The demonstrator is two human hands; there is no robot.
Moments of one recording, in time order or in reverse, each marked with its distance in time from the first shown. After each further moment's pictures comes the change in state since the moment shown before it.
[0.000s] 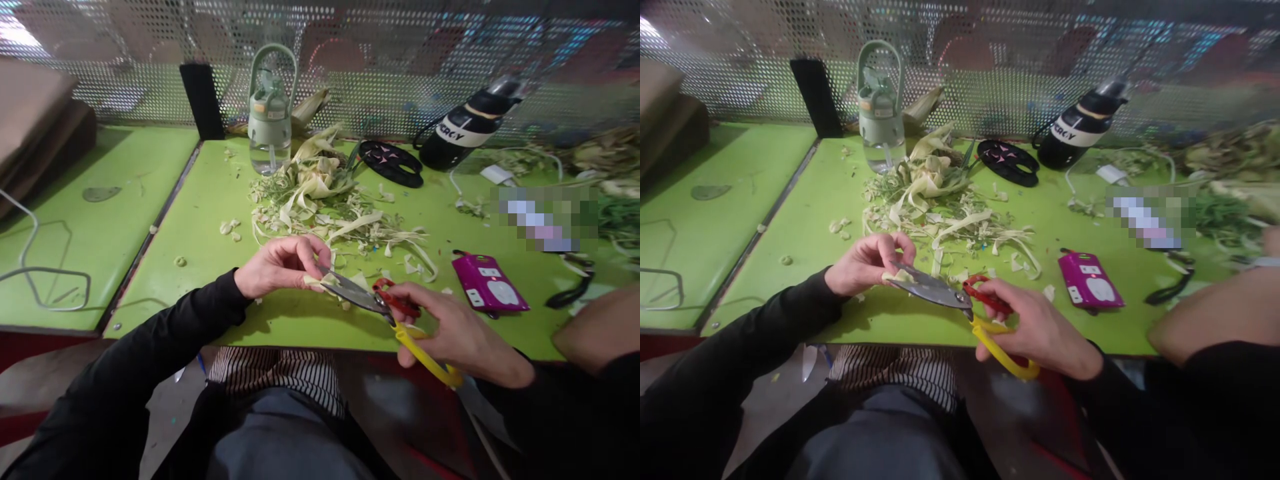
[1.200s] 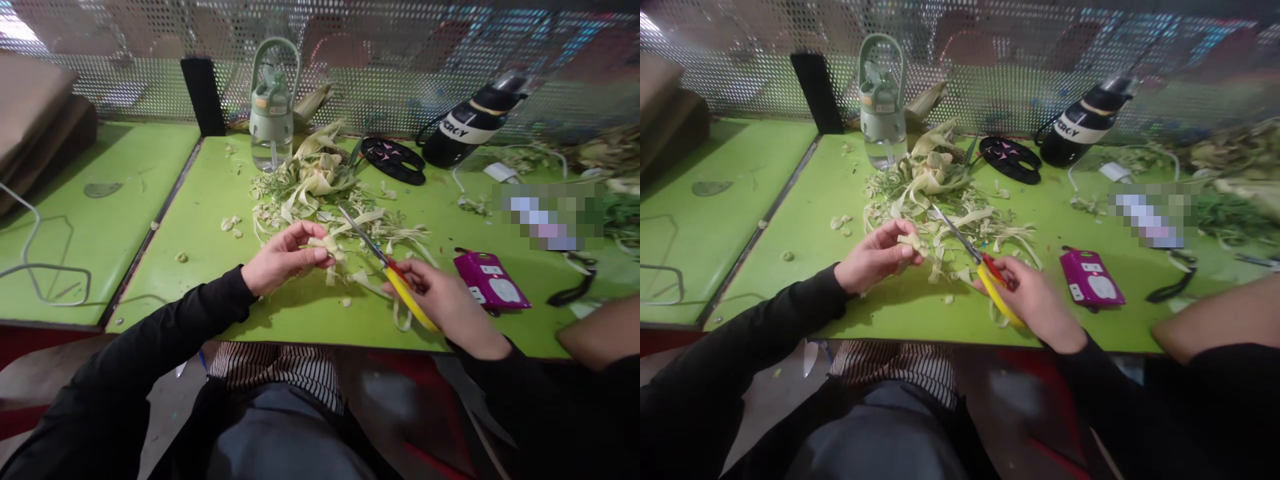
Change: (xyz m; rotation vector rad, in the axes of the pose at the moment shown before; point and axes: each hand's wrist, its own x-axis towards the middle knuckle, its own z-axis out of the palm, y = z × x) left_hand 0.003 -0.013 0.003 -0.261 0.193 -0.139; right_hand 0.022 0.018 0.004 -0.114 0.104 0.261
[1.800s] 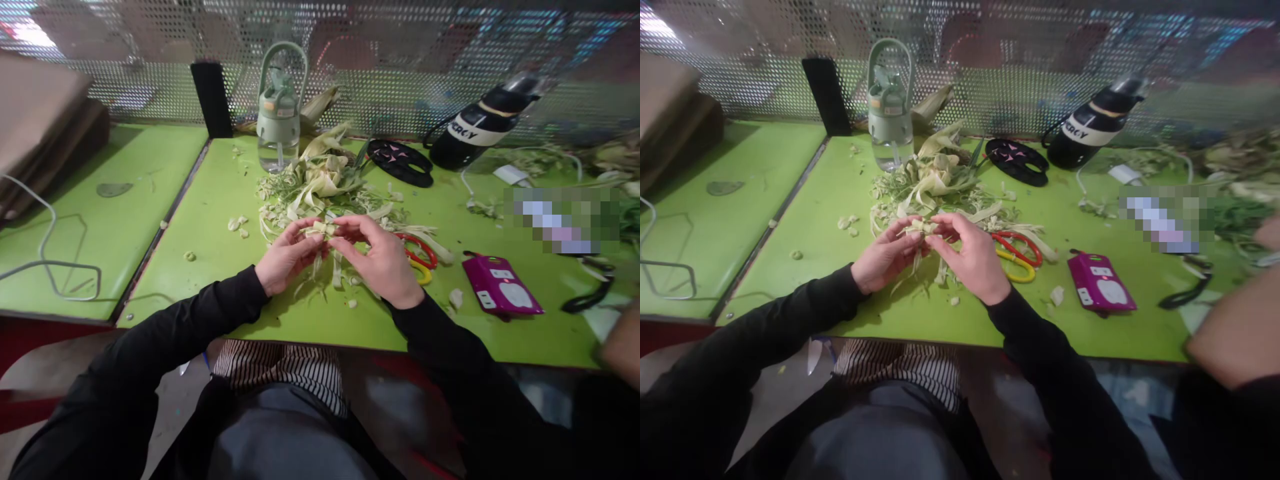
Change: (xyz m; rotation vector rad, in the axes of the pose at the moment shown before) left_hand 0.006 -0.010 0.006 -0.113 0.421 -0.059; right_hand 0.051 -0.068 0.040 0.263 0.251 -0.497
